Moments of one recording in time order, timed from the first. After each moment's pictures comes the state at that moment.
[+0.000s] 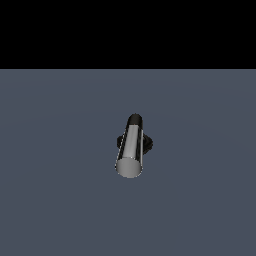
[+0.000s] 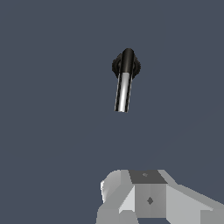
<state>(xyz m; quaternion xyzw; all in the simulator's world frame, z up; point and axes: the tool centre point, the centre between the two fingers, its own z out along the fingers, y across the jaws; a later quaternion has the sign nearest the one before) -0.256 -0.002 0.504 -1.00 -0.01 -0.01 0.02</state>
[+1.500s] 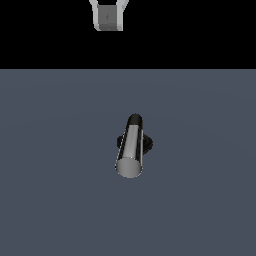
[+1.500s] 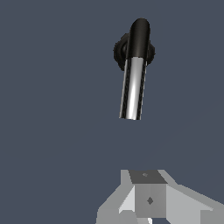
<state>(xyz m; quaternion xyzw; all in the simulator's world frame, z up) -0.229 0.020 0.342 -1.00 0.00 -0.01 0.01</state>
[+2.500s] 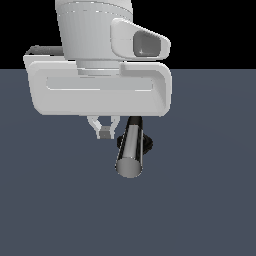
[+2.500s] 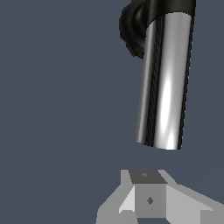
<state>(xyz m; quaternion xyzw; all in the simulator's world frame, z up) -0.202 0.039 0.192 -1.00 0.00 0.00 0.01</state>
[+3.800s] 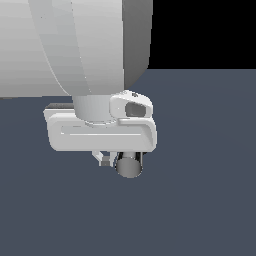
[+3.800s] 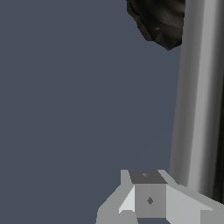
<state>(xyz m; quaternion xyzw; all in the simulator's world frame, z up) -0.183 0.047 0.110 -1.00 0.01 0.00 0.00</state>
